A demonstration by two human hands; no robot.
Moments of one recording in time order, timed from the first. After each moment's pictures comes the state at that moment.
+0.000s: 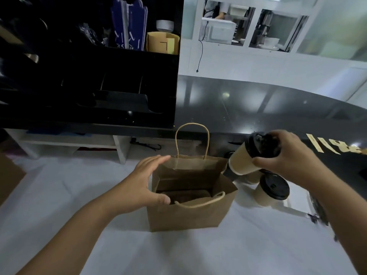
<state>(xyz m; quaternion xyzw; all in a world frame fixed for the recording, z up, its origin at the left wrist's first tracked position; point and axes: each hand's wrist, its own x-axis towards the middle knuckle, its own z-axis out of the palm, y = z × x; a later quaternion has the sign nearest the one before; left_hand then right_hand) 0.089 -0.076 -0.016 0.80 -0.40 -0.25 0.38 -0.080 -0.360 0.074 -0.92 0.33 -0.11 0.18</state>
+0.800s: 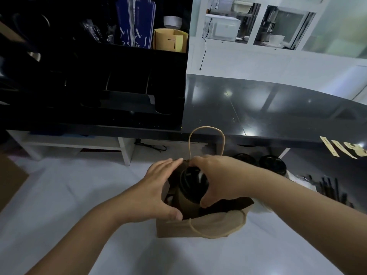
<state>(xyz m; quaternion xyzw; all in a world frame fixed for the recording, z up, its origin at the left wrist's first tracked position) 0.095 -0.077 -0.011 0.78 -0.45 -0.29 0.32 0.008 -0.262 0.060 -0.98 0.01 0.18 0.07</state>
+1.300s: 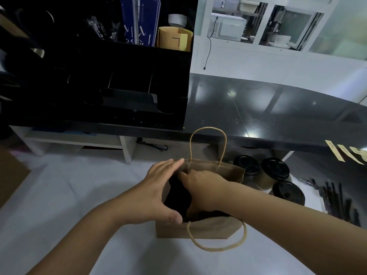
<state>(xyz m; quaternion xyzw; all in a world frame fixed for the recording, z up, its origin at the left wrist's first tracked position) 0.093 -0.077 -0.011 0.78 -0.44 -0.30 0.32 0.031 -0.248 -0.002 -0.98 -0.06 0.17 -0.01</state>
